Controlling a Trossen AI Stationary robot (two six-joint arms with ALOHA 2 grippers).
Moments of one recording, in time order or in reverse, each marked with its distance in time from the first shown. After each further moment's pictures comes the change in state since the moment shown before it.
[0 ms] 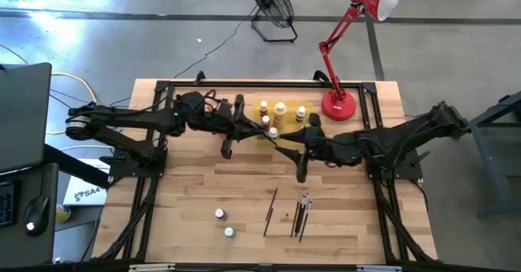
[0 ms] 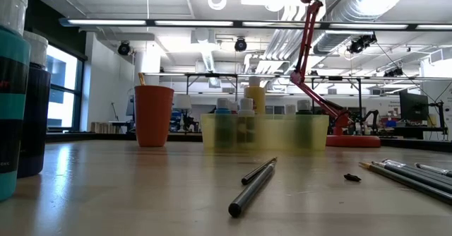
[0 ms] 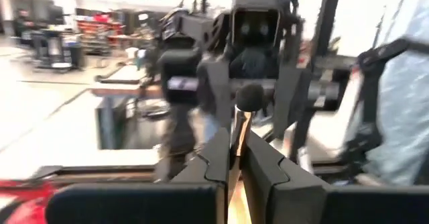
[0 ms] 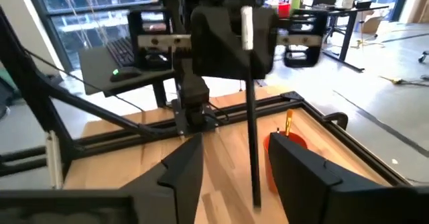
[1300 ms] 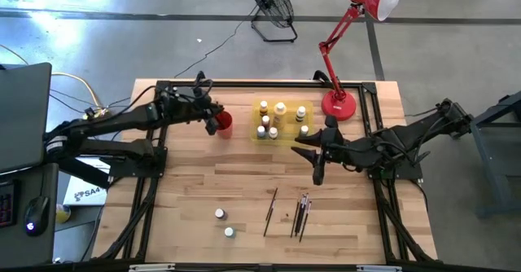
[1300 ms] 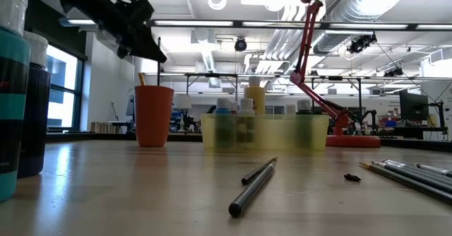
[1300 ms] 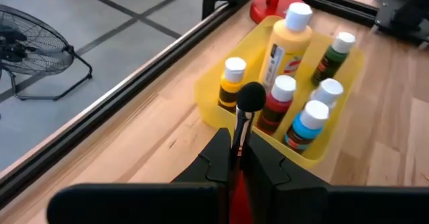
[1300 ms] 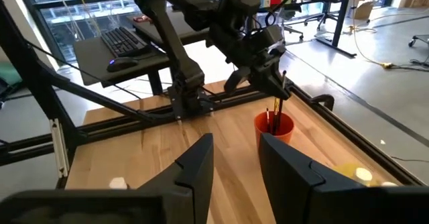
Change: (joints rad) left arm 0.349 -0.311 -0.337 -0.562 -0.345 -0.045; right arm 0.092 -0.095 0.000 -0.191 0.107 0.092
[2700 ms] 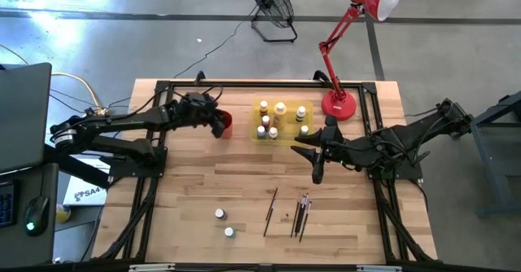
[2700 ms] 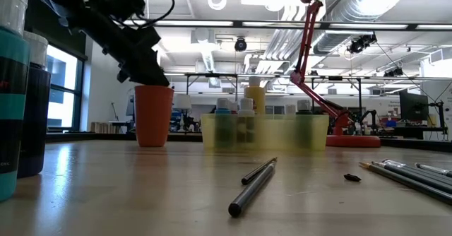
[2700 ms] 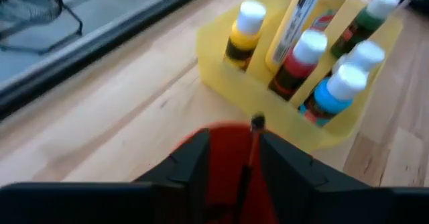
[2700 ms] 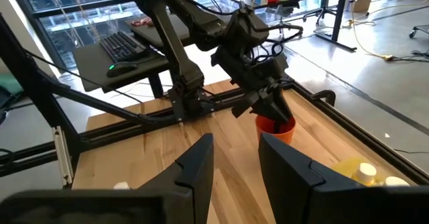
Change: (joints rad) left arm 0.018 0.142 -0.091 0.129 0.027 -0.107; right arm -0.003 0.000 0.000 0.001 -0.003 0.042
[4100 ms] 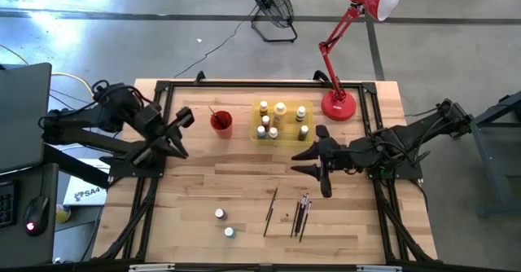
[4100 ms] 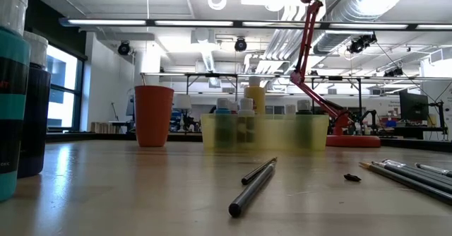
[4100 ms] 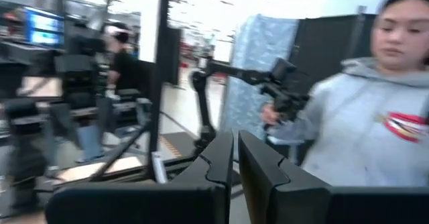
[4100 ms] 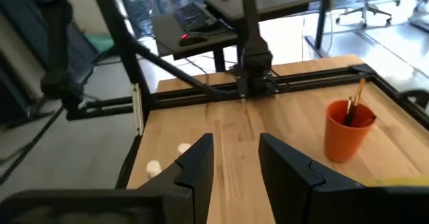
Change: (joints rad) left arm -0.475 -0.310 0.471 0.008 0.692 0.004; right arm 0.001 0.000 0.000 0.000 -0.297 -0.076
